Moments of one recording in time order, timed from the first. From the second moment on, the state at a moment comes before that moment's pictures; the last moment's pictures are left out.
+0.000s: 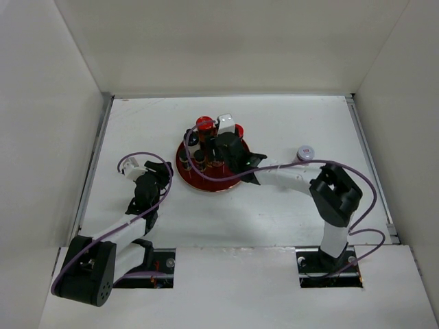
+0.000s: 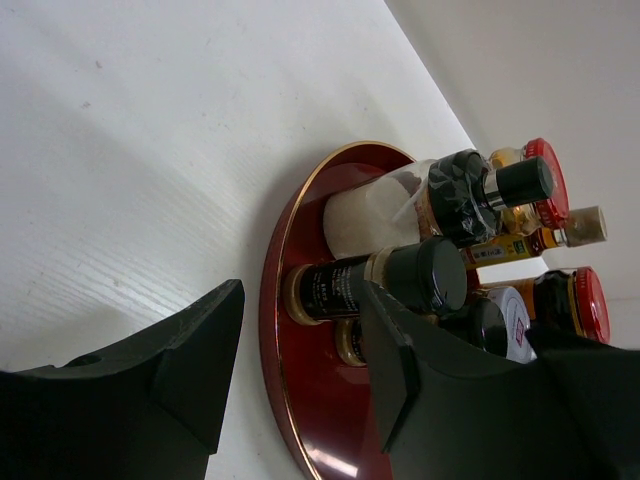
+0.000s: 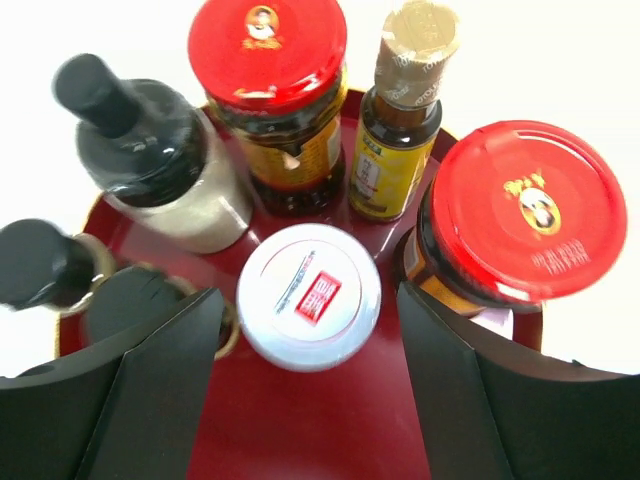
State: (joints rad) left arm -0.23 1.05 0.15 0.64 -0.31 -0.95; right arm 0.87 1.88 1.29 0.15 0.48 0.25
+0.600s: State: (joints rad) left arm -0.23 1.04 0.15 0.64 -0.31 -0.95; right arm 0.55 1.27 0.82 0.16 0.69 0.34
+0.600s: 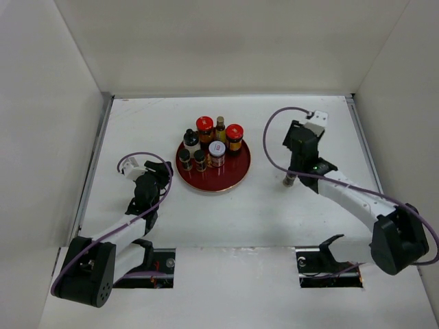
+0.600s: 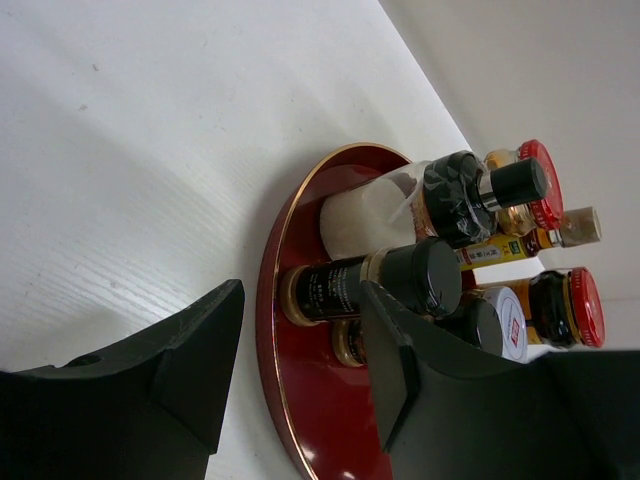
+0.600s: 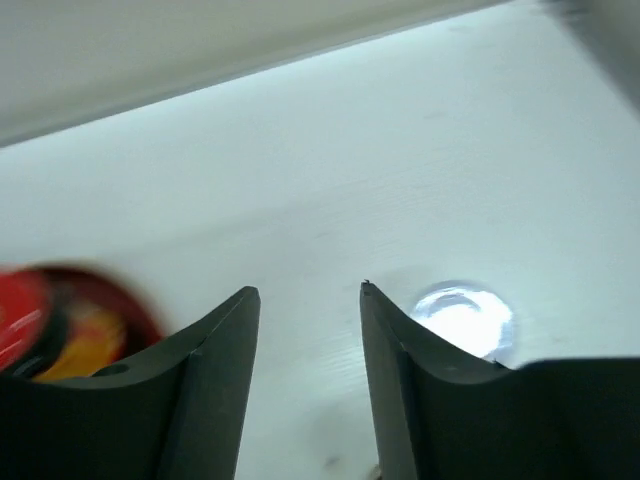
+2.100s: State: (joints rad) left arm -0.23 1.06 0.15 0.65 -0.31 -0.95; right arm 0.36 1.38 0.87 -0.01 0.65 0.40
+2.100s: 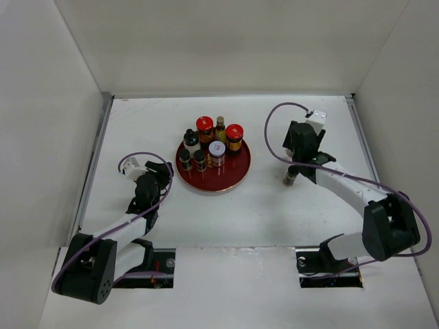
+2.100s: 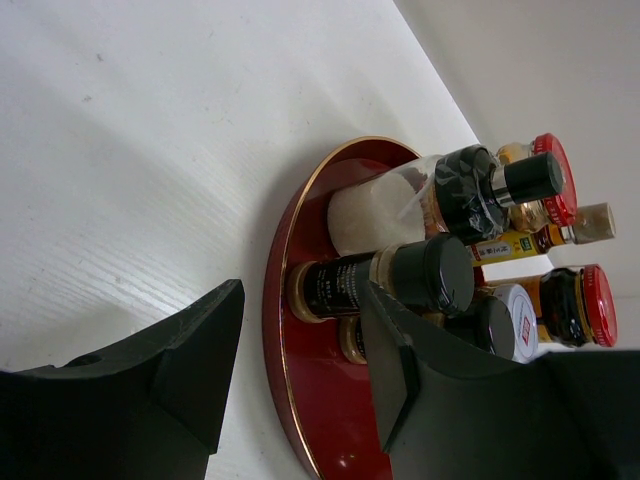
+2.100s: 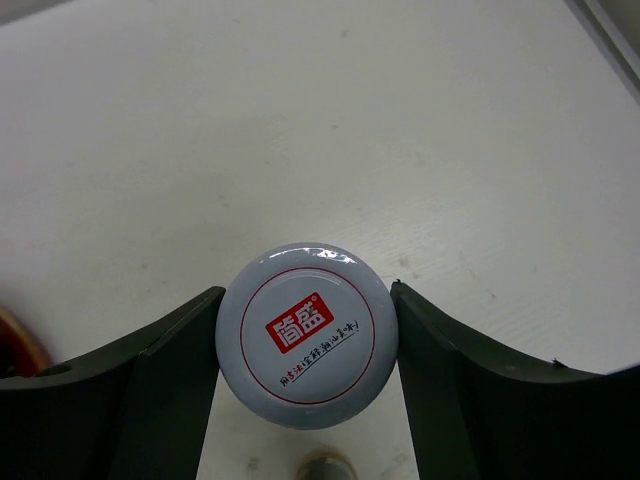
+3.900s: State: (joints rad) left arm -0.22 1.04 0.15 0.65 -0.31 -0.96; right arm 0.63 1.16 0.85 0.00 0.68 0.42
